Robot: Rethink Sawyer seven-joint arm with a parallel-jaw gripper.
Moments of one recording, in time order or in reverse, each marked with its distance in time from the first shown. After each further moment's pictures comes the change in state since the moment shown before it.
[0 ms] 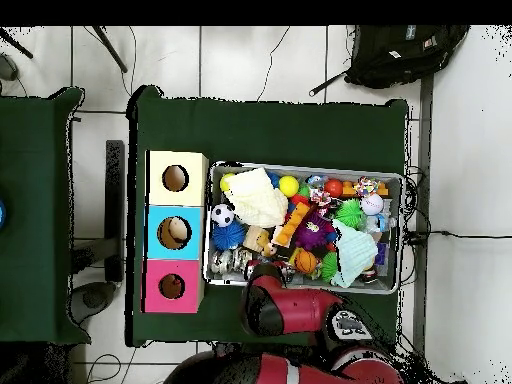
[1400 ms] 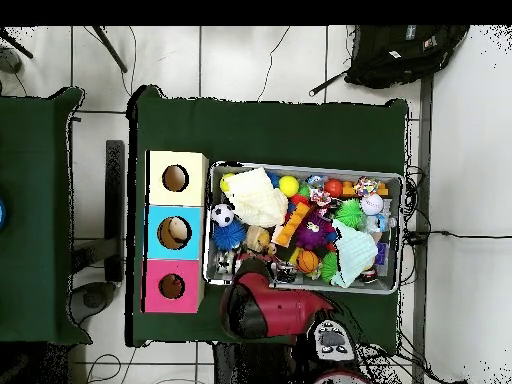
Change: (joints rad) arm 0.091 -0.114 -0.018 0.046 0.083 0.000 0.000
